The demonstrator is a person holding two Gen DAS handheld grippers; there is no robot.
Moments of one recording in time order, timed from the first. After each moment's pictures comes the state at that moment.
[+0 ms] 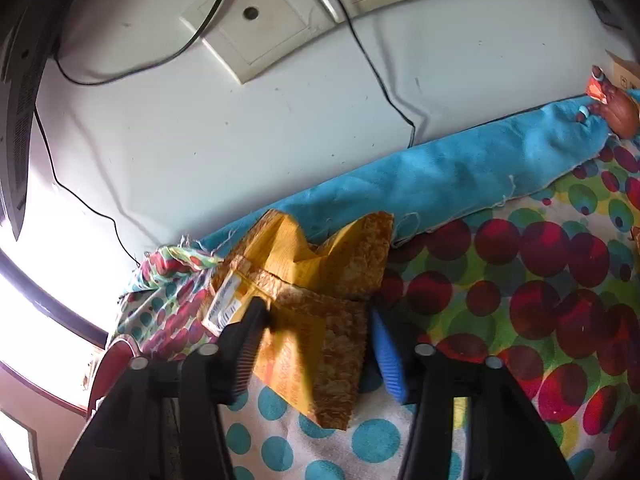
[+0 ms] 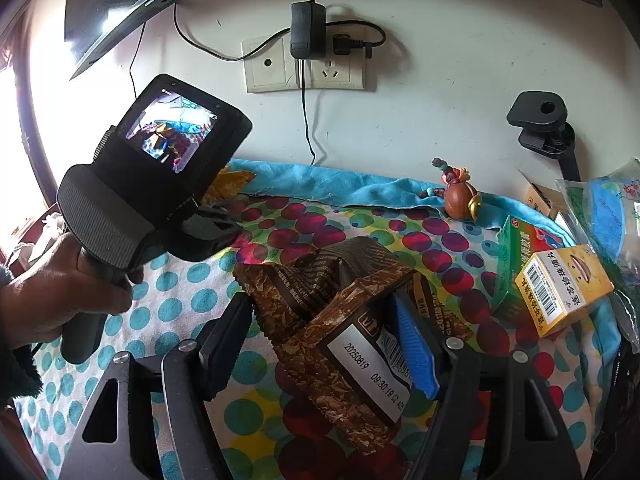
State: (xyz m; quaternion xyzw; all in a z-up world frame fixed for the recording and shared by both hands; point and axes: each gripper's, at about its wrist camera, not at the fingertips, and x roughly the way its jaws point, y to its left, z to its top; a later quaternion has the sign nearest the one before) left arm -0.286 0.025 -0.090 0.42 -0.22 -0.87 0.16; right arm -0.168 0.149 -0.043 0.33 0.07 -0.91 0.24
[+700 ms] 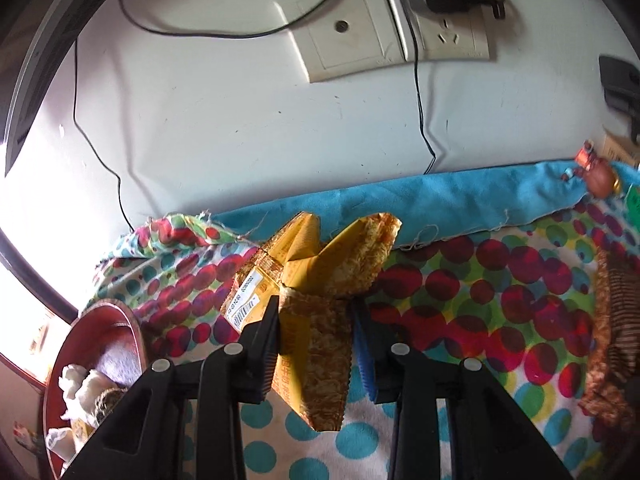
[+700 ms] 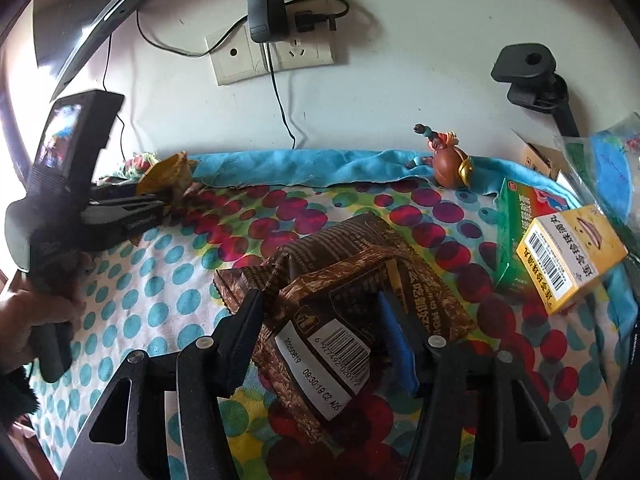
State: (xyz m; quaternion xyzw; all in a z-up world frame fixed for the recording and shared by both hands) left arm -0.247 -0.016 -0.058 0.40 -0.10 -0.90 0.12; right arm -0.184 0.158 -0.054 0.37 0.02 -0.90 0.23
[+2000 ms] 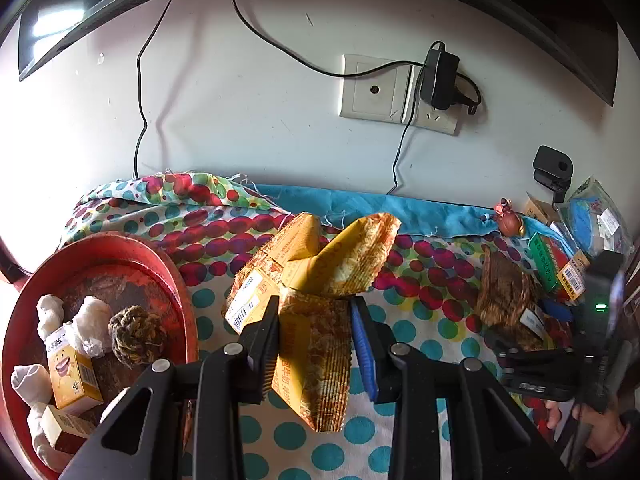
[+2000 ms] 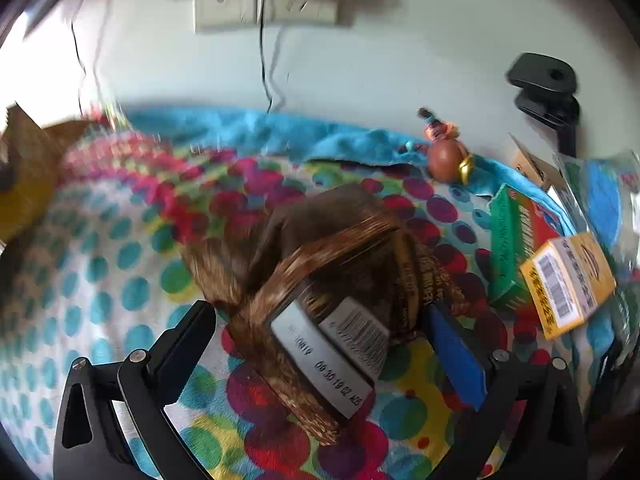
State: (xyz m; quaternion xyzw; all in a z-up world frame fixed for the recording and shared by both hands) left arm -0.146 -0.066 -0.004 0.38 0.05 -0.92 0.03; right arm -0.210 0.119 -0.076 0.42 0.13 -0.88 0.15
